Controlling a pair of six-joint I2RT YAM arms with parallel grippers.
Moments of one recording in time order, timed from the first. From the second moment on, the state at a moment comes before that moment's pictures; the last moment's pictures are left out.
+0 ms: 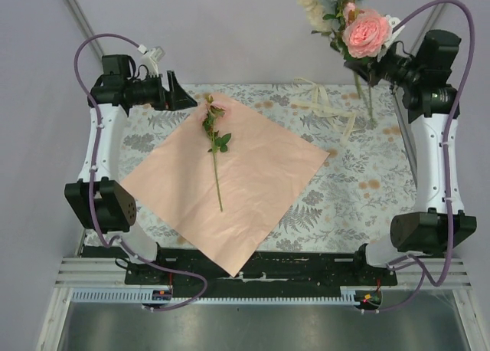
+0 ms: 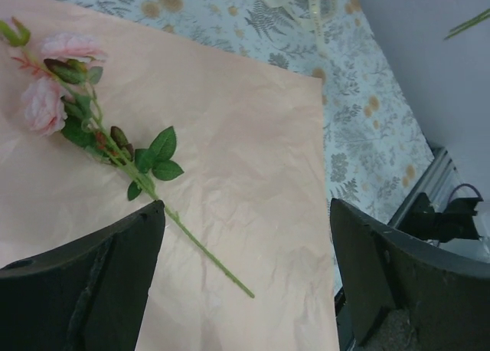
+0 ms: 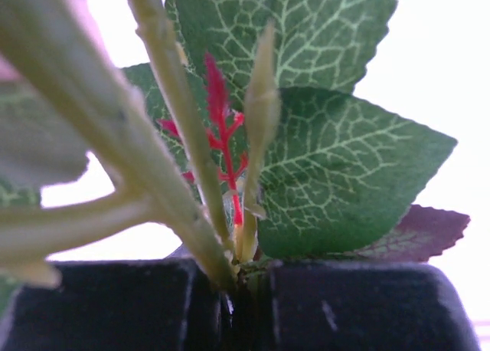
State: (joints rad) left arm 0.07 1.69 1.79 -0.83 0.85 0.01; right arm -0.13 1.54 1.88 -0.45 -0.79 -0.59
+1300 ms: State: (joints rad) left arm -0.13 1.64 1.31 0.91 0.95 -1.28; right arm 0.40 1.31 1.14 -0.47 -1.20 0.00
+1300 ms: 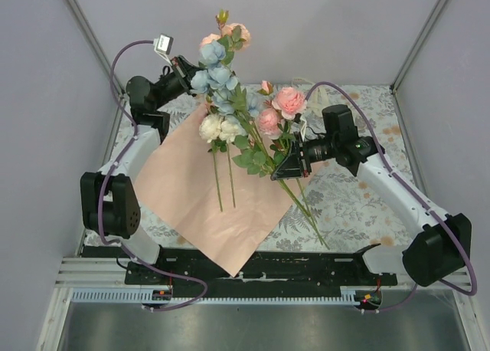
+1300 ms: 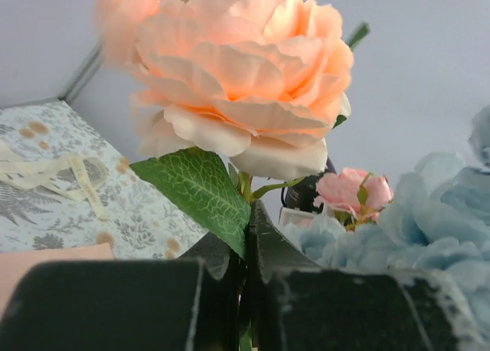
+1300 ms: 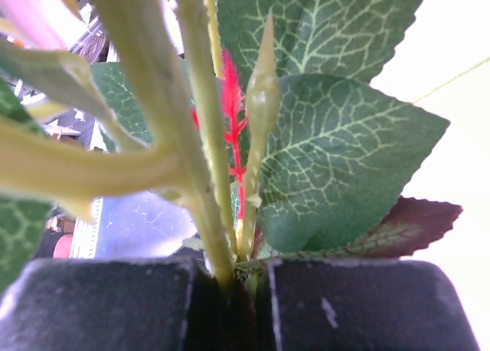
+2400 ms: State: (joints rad) left arm 0.03 2.04 1.35 -0.05 0.77 -0.63; right arm 0.37 1.81 1.20 0.19 -0.93 0.77
